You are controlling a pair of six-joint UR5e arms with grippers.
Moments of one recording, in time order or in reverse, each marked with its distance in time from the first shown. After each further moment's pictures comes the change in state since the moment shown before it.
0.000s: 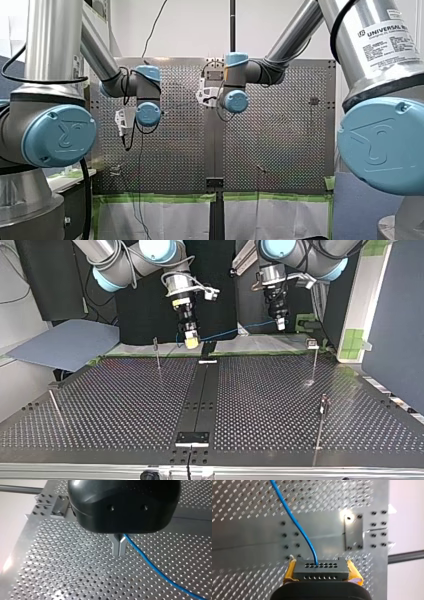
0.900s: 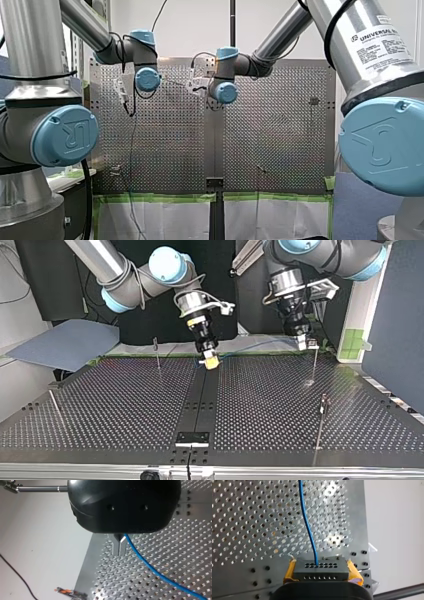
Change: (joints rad) left arm 0.054 0.207 0.161 -0.164 0.007 -0.027; right arm 0.019 0.081 -0.220 0.064 -0.110 -0.006
